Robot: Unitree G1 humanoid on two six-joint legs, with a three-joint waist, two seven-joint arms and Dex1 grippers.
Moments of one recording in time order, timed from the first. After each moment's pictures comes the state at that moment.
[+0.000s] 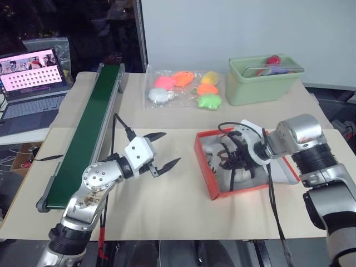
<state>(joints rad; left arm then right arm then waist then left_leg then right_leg) -0.22 0.52 -0.10 -0.42 -0.19 0.26 -0.70 -0.97 -0.71 0.39 0.36 0.58 1.54 0.72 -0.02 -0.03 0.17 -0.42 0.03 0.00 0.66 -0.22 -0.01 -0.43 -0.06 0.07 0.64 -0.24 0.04</state>
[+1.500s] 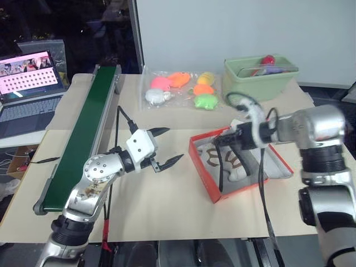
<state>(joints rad) -0.31 0.51 -0.11 -0.37 -0.26 0.28 -0.79 -0.97 -0.68 -0.11 0.09 0.56 1.54 0.81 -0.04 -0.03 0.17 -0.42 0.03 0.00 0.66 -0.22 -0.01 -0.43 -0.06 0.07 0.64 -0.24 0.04</state>
